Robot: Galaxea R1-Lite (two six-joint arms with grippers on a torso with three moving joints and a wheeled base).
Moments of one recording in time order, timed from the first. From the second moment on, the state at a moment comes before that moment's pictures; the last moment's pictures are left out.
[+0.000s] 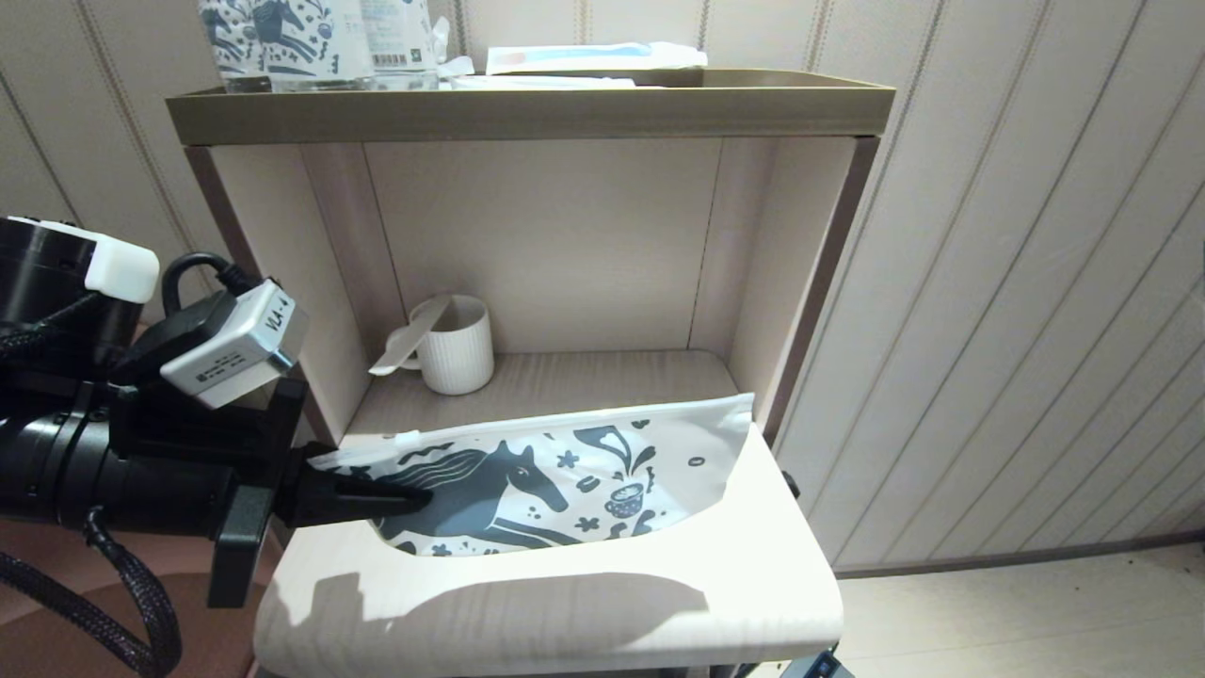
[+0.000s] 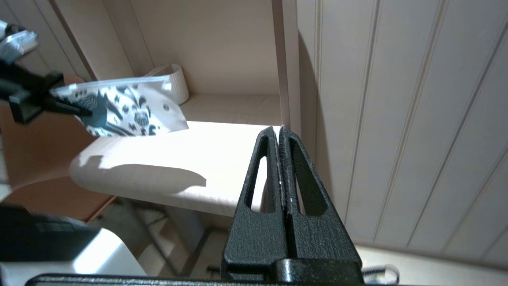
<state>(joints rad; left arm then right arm) -0.34 1.38 -0.96 0.25 -0.80 0.64 0.02 0.29 -0.95 0.49 0.28 0.18</state>
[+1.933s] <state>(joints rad) -0.65 1.52 -1.46 0.80 -0.43 0.82 0.91 1.70 -1.91 0.75 0.32 -0.25</state>
